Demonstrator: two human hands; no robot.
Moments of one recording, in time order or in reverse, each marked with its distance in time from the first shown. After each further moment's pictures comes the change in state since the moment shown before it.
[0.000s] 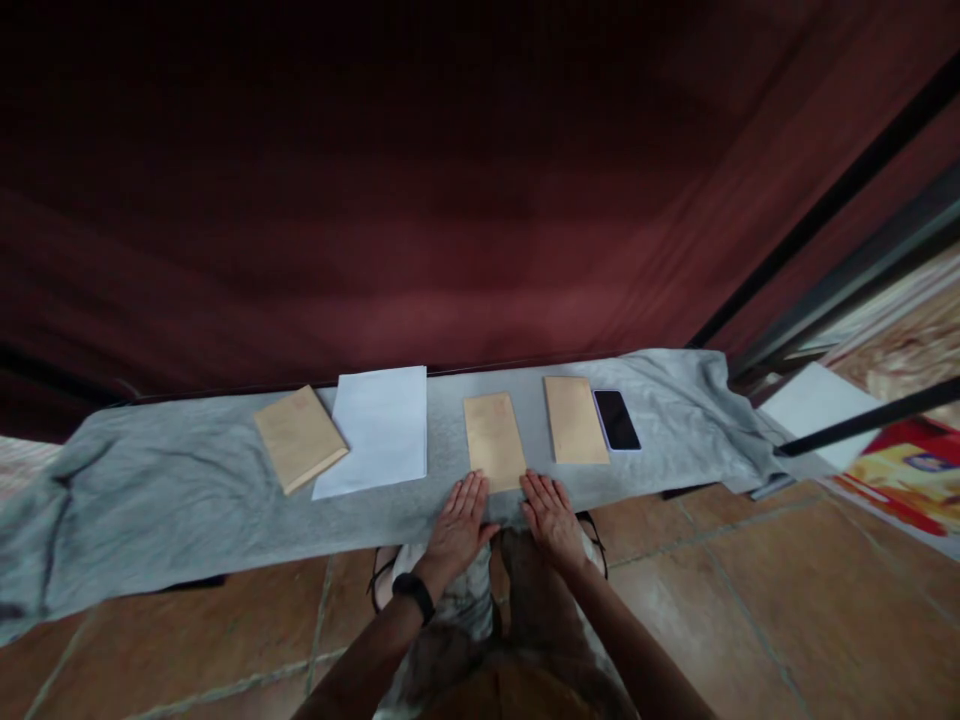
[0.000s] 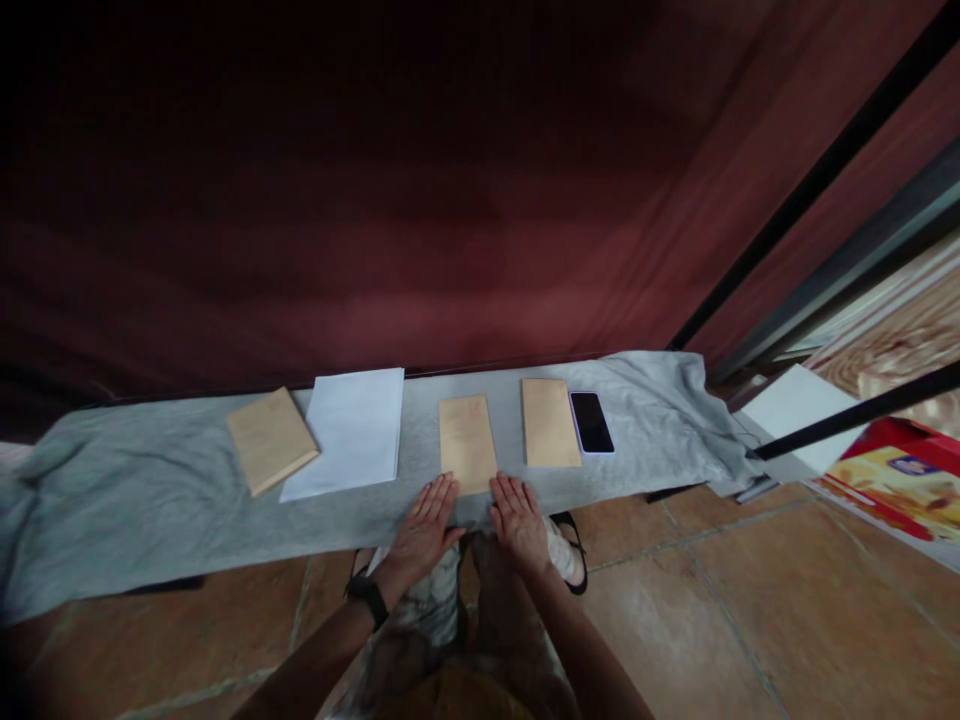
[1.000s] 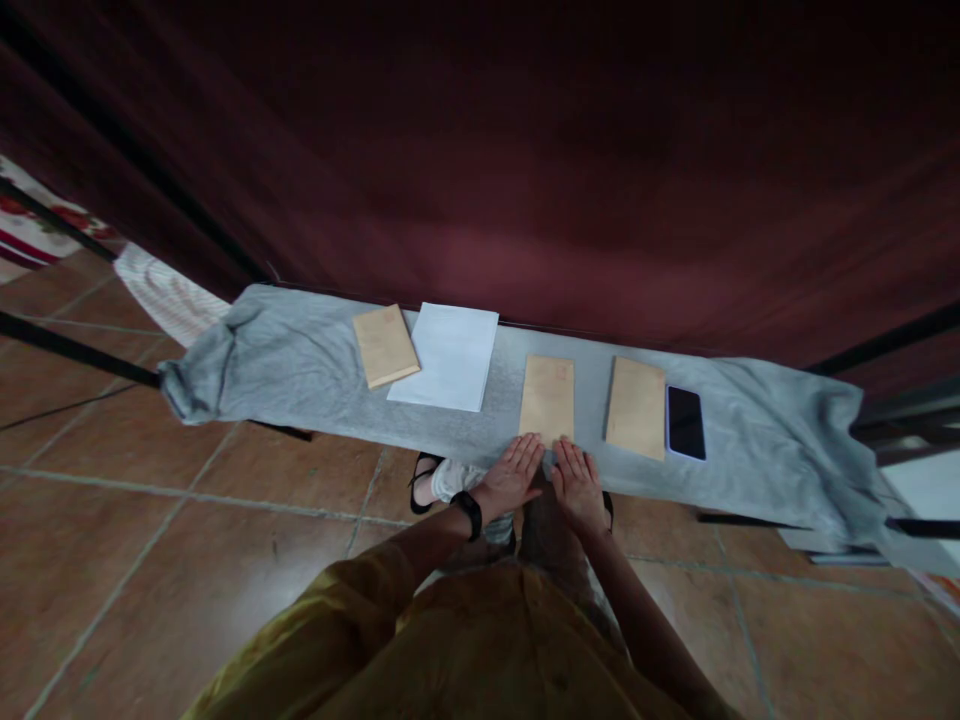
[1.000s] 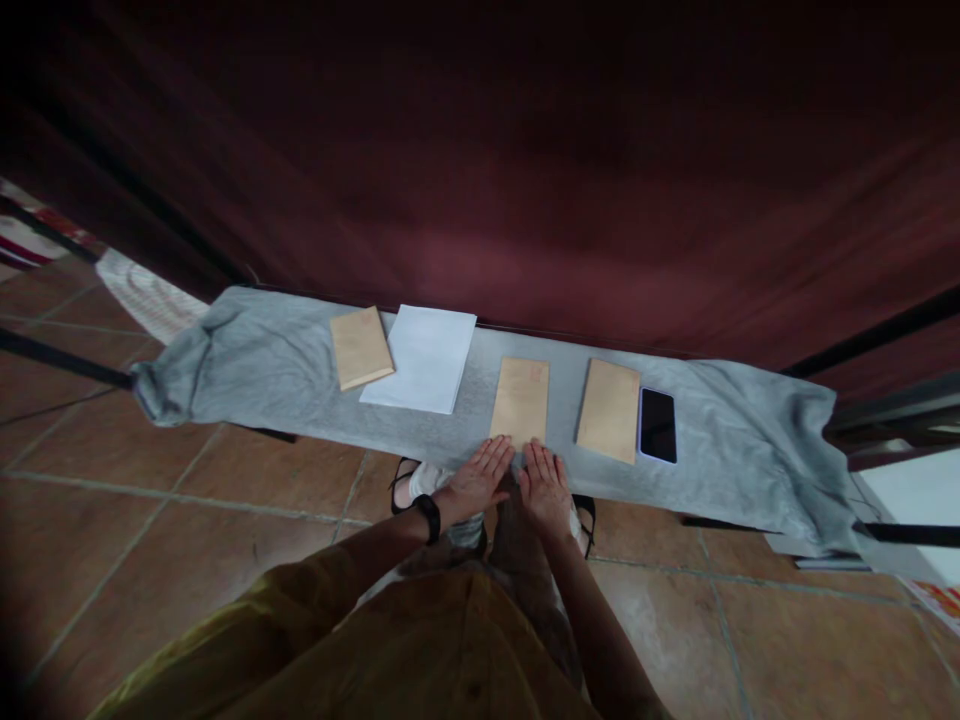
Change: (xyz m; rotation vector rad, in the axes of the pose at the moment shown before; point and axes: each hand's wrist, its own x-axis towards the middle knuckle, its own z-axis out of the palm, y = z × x) left_hand -0.003 0.035 0.005 -0.096 -0.190 -0.013; right_hand -0.002 0.000 0.009 0.029 -0.089 -0.119
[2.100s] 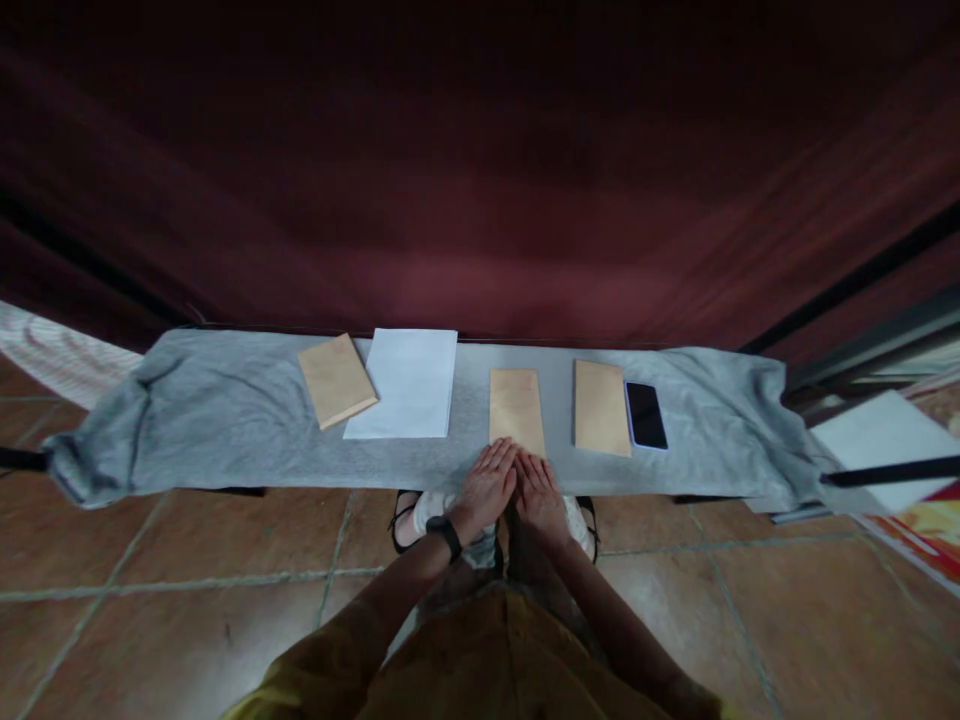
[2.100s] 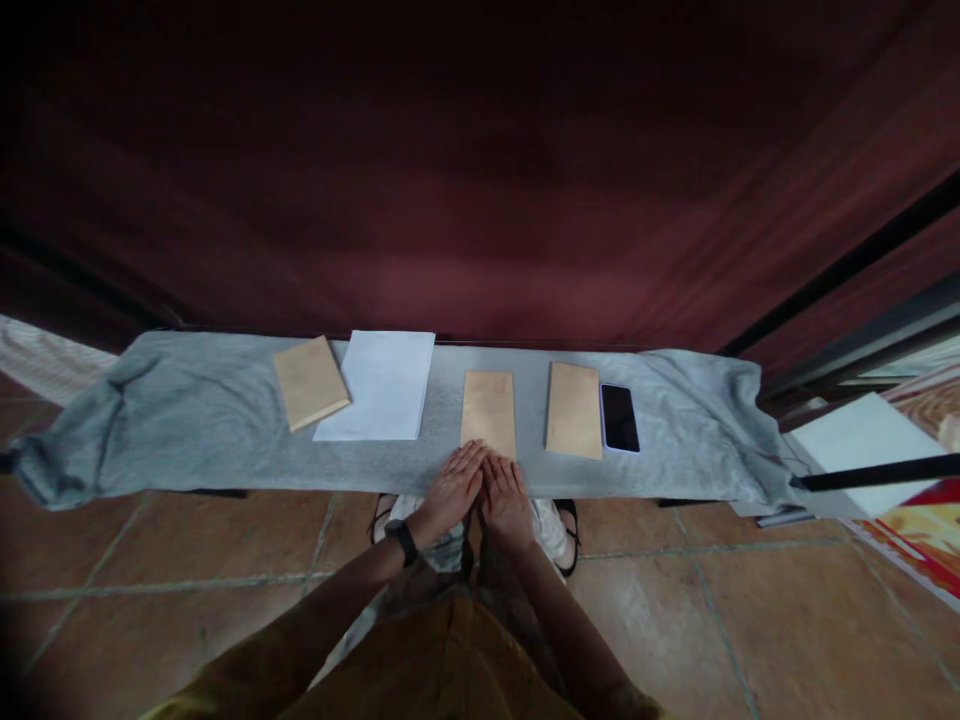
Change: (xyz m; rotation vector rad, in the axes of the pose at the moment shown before) left_hand 0.028 -0.009 -0.011 -0.134 0.129 -0.156; right_hand 0.010 -0.025 0.008 0.067 0.016 -0.012
